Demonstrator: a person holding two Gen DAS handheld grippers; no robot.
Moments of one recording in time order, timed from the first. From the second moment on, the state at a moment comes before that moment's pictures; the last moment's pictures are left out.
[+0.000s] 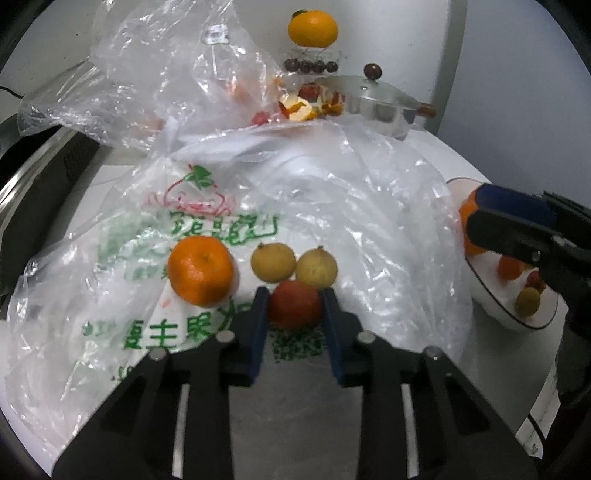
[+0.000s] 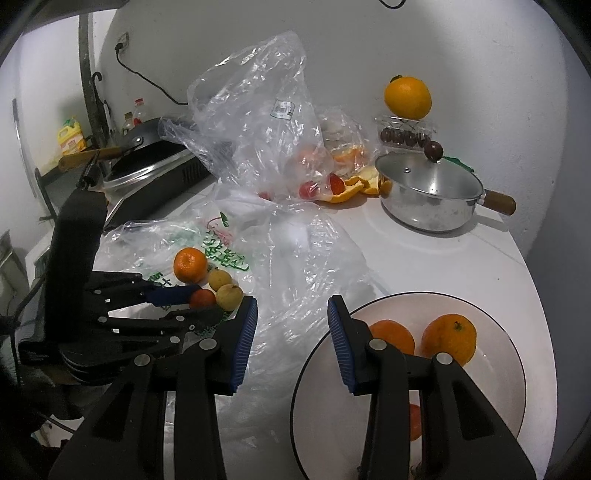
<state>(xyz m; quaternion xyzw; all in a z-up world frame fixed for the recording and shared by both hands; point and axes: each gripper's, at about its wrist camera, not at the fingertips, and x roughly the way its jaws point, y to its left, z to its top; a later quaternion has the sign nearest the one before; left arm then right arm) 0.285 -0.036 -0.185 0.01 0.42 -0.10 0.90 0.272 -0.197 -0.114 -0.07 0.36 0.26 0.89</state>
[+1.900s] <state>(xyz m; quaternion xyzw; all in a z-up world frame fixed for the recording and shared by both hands) 0.240 0.033 -0.158 -0.06 0.35 -0.11 0.93 0.289 -0.091 -0.160 -0.17 0.42 0.27 0.85</state>
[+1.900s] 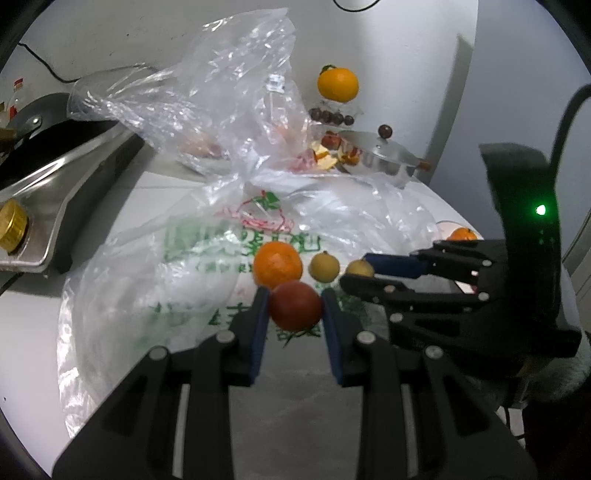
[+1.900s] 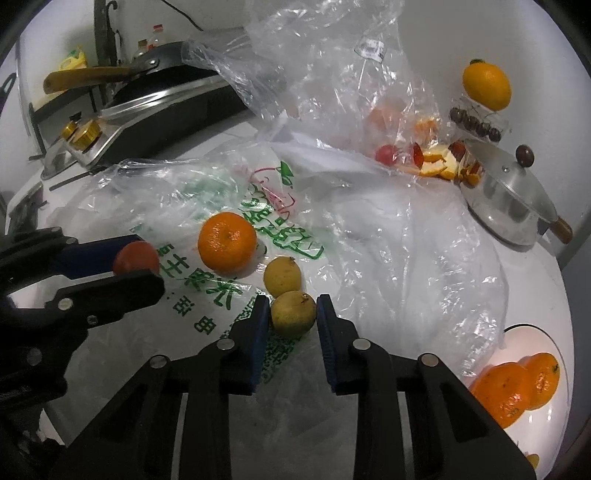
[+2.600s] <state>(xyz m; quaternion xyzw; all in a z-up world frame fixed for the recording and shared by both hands) 0.212 0.002 -0.131 -0.04 0.33 -0.12 0.94 0.249 -0.125 -0.117 -0.15 0.38 0.28 0.87</state>
